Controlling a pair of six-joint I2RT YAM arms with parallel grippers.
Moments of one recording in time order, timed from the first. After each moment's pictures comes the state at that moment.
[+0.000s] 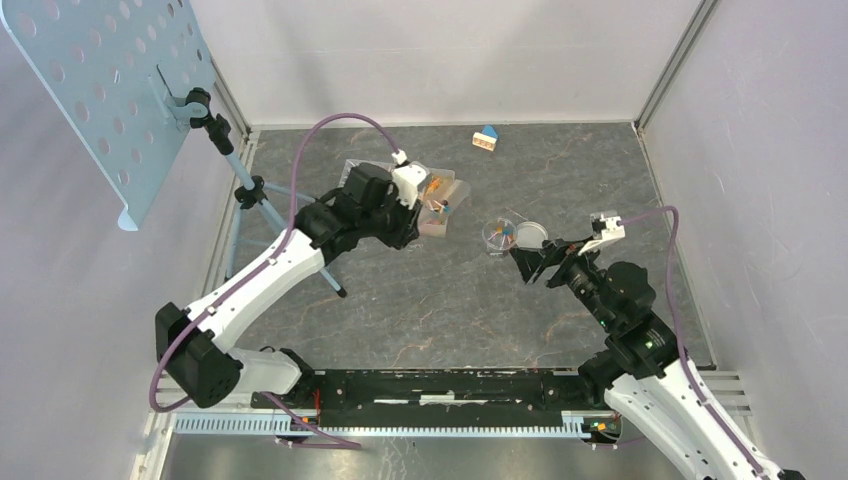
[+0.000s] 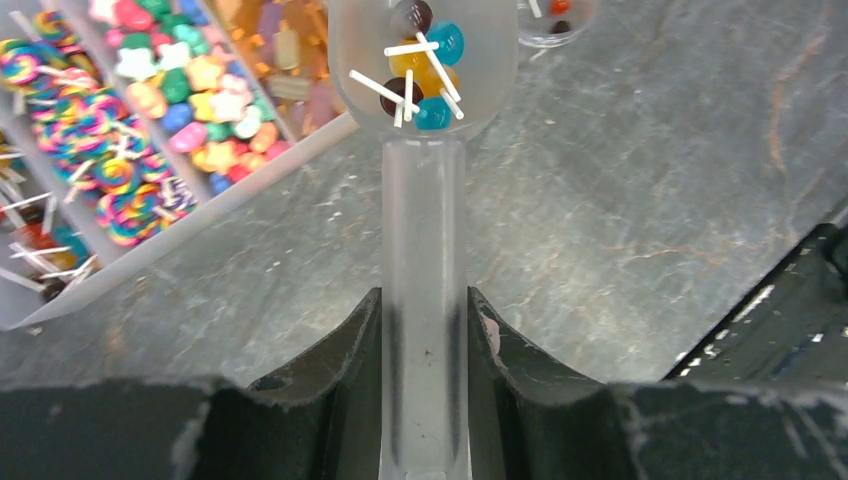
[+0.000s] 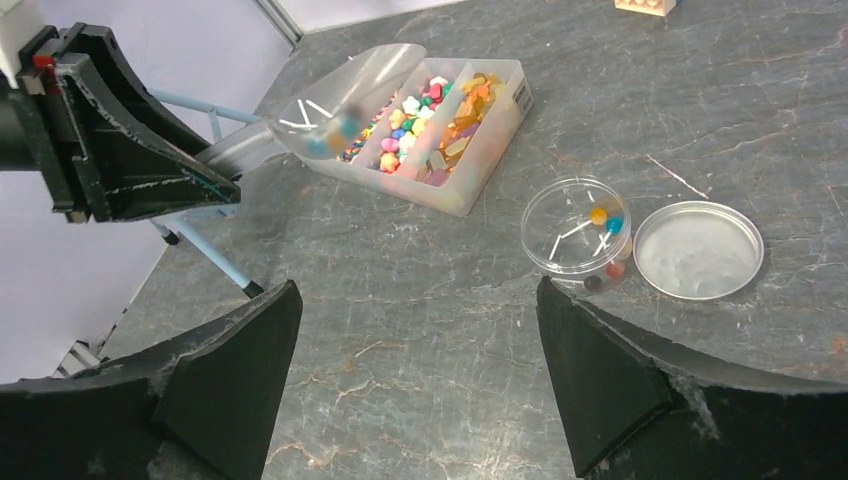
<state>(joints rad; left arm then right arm) -0.64 1.29 1.20 -0.60 0.10 0.01 0.53 0.40 0.53 -0.21 0.04 0.48</state>
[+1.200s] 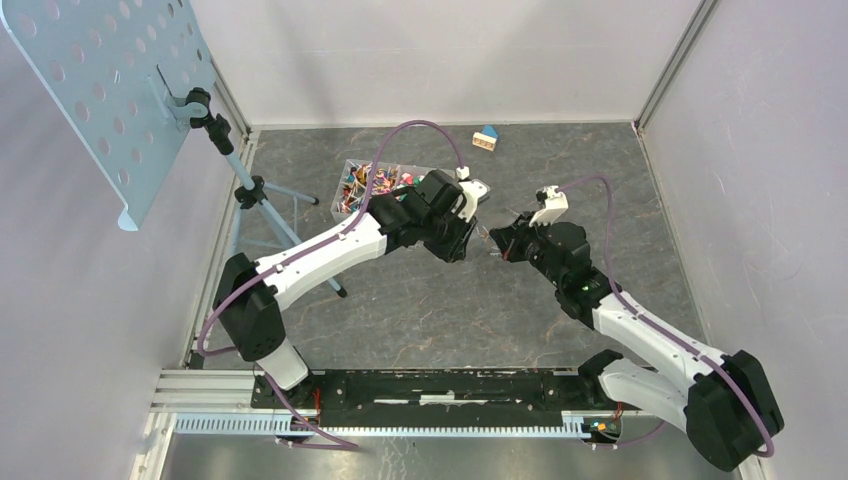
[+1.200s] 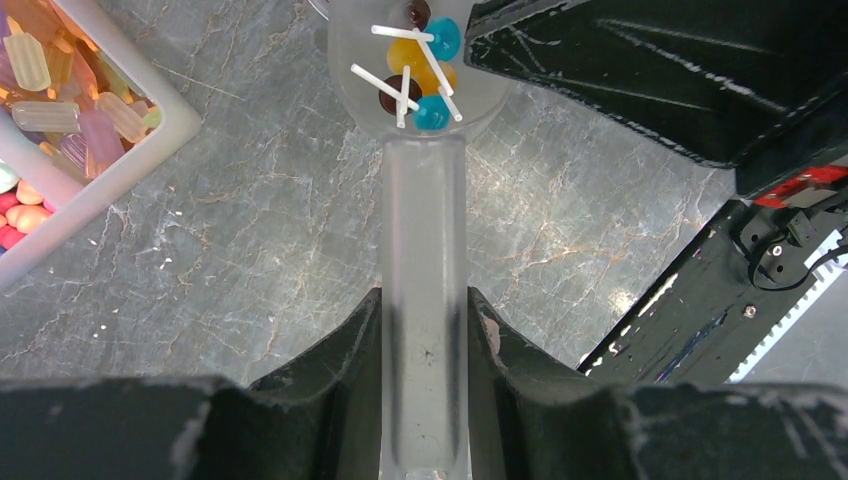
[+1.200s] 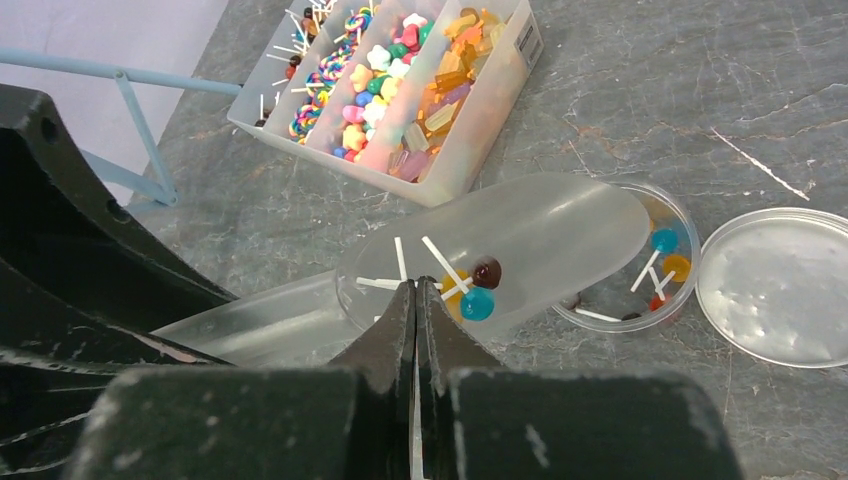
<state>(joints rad) -0.88 1.63 1.43 -0.66 0.12 -0.14 0.53 1.00 0.51 0.26 0.00 0.51</state>
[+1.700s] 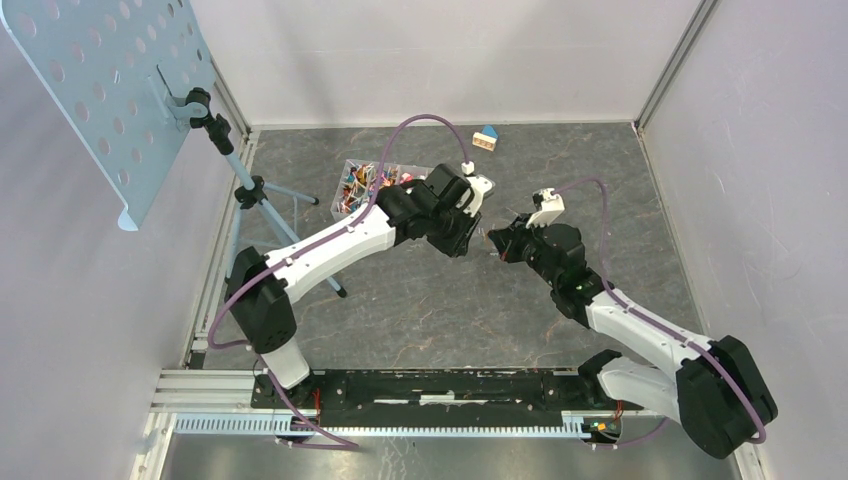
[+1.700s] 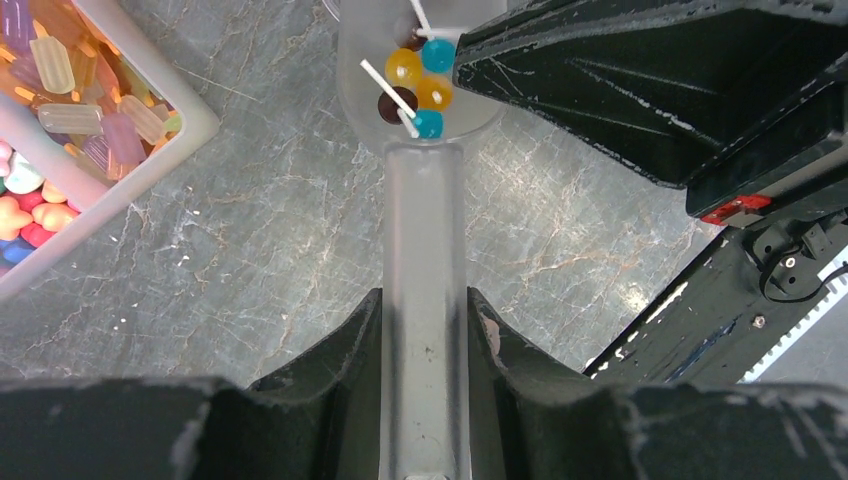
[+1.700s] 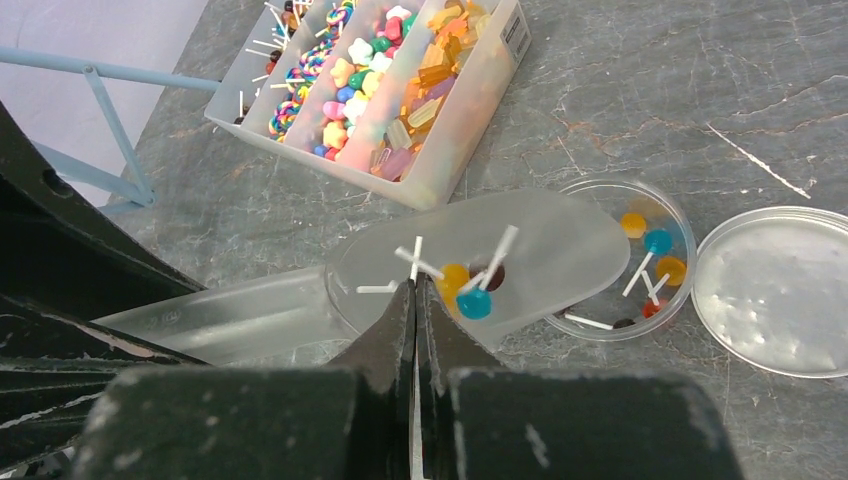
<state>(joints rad) -0.88 1.70 1.53 -0.73 0.09 -0.14 0.53 1.08 0.47 0.36 0.01 0.50</state>
